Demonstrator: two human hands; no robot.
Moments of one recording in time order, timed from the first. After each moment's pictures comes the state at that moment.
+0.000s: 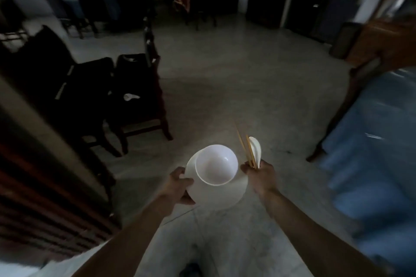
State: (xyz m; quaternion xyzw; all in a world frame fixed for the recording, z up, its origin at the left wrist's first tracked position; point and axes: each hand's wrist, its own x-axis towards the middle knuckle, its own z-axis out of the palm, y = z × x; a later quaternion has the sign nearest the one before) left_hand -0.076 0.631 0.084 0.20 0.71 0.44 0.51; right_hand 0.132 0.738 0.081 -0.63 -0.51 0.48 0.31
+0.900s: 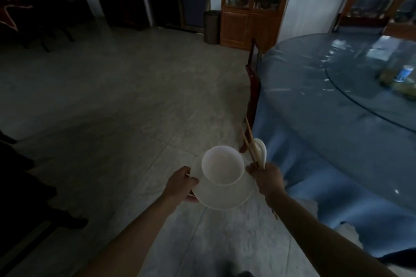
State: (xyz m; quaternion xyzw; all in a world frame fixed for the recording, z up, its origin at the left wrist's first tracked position) left_hand -0.035 1.047 0.065 0.48 0.63 0.21 0.58; right_hand 0.195 0.986 0.078 -0.77 -0.27 0.39 0.43
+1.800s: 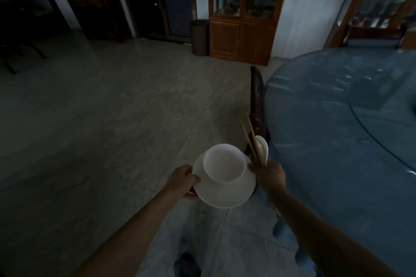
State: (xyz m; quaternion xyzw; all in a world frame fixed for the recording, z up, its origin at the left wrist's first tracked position) left_hand 0.106 1.461 0.072 0.51 0.59 0.17 0.60; right_hand 0.335 1.381 0.080 -0.78 -0.25 0.36 0.46
